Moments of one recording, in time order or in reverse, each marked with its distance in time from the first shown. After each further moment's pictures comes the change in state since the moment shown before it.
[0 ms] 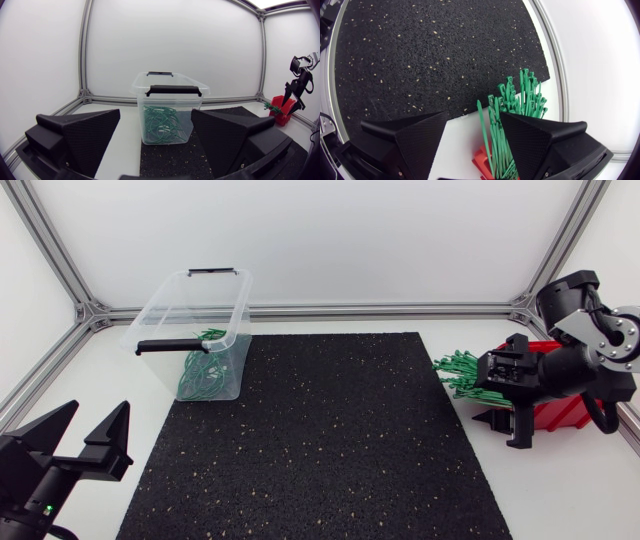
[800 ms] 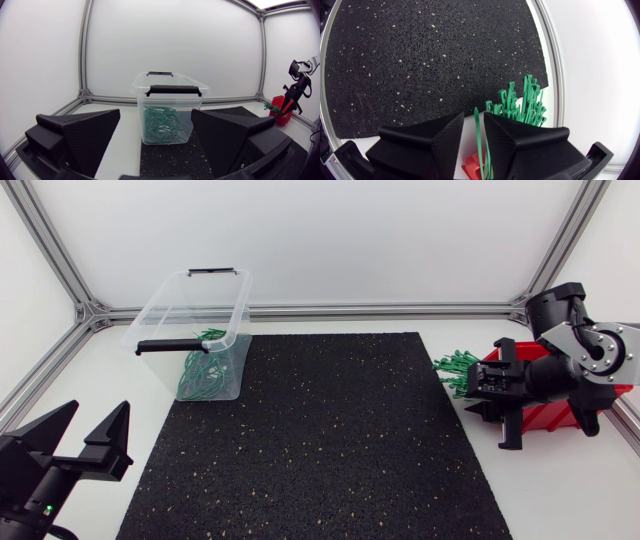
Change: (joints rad) left arm 0.000 0.000 0.000 0.000 0.000 0.000; right arm 0.011 0.043 -0.051 0.125 0.002 -0.072
